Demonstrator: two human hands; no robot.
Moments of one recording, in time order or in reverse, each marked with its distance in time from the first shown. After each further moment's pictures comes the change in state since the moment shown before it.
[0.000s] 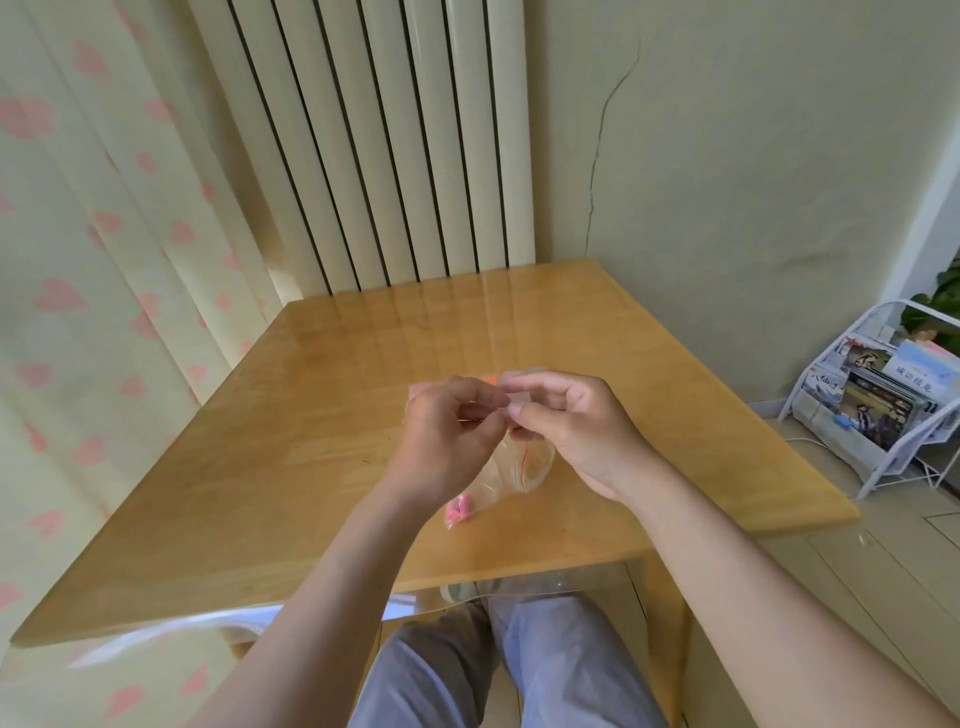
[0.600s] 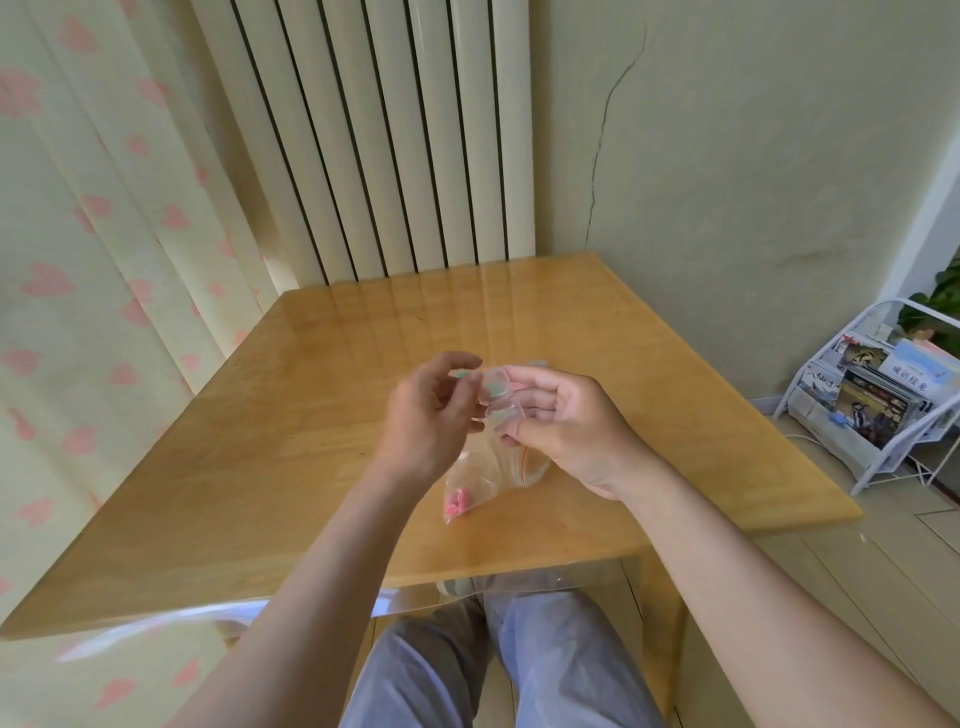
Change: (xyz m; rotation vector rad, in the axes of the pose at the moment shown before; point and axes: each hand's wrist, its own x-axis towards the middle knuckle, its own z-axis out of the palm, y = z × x) left_hand 0.013 -0.012 -0.005 -0.089 0.077 -0.109; right_hand 0.002 0.007 0.003 -0.080 -0.063 0.041
